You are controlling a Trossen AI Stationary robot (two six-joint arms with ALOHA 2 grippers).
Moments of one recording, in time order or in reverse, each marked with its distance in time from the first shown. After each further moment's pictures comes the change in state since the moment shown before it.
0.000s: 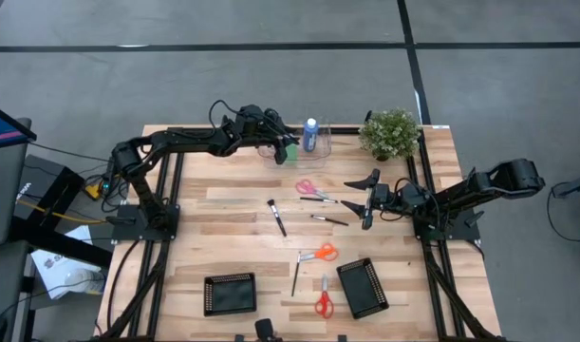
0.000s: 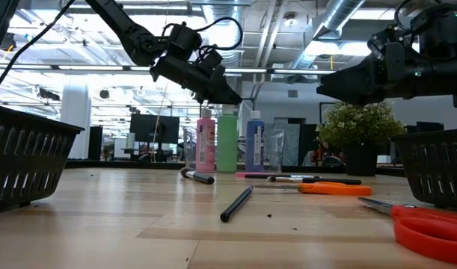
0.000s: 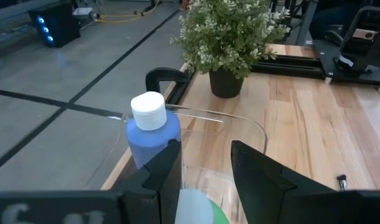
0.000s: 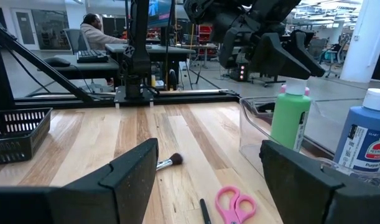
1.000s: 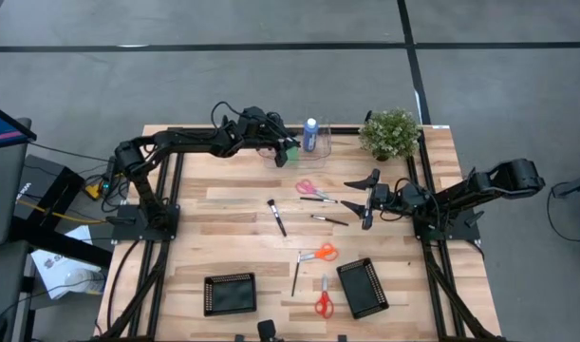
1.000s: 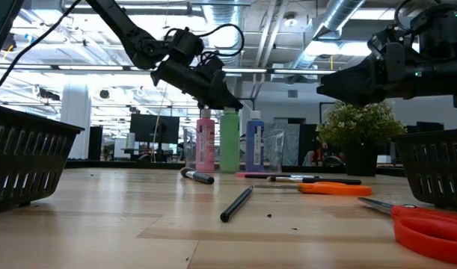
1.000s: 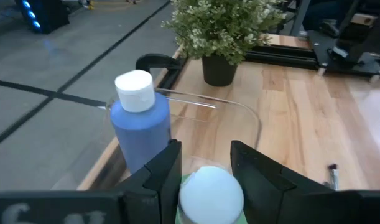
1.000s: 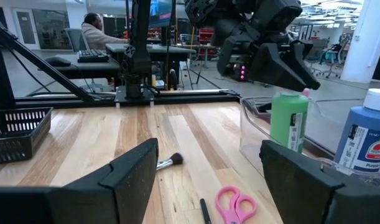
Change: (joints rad) left arm -0.003 0.027 -0.003 -0.028 0.026 -0.025; right arm 0.000 0.000 0.000 0.000 -0.002 -0.001
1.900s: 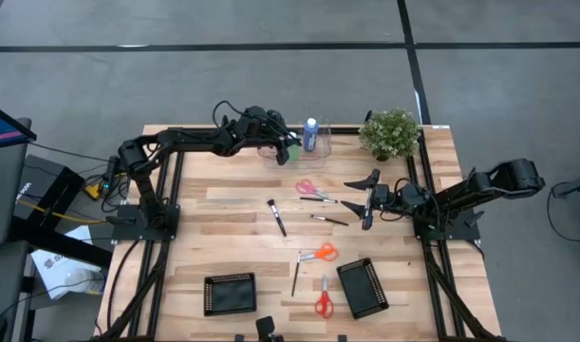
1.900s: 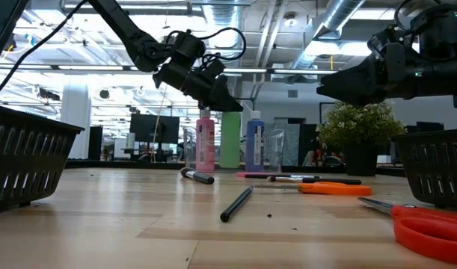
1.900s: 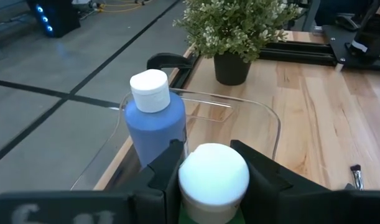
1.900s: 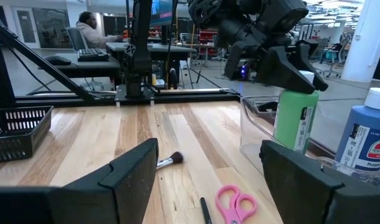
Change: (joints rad) left arm 0.015 0.037 0.008 0.005 -0.028 0.015; right arm 0.000 0.000 -0.001 -0.003 -0.001 -0.001
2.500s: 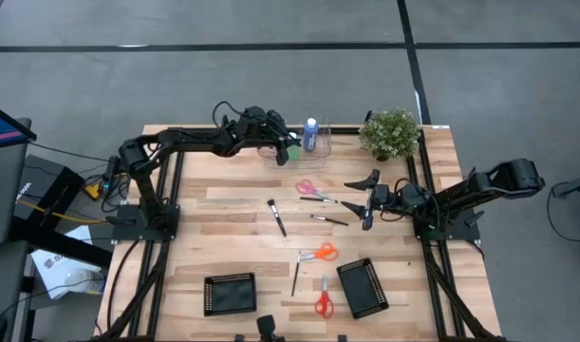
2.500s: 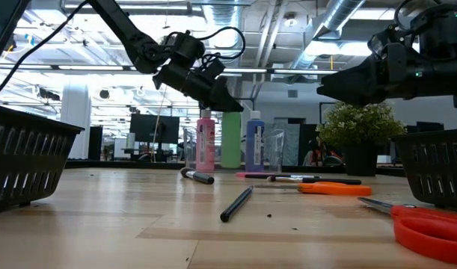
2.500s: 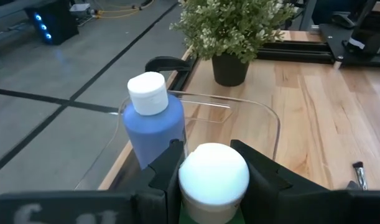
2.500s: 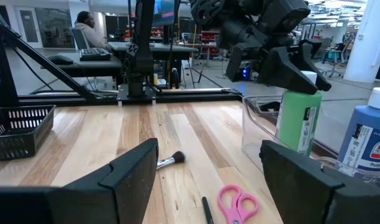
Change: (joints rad) left arm 0.004 0.001 0.001 0.045 0.010 0.042; right arm 0.000 0.000 -0.001 -0.001 -0.008 0.000
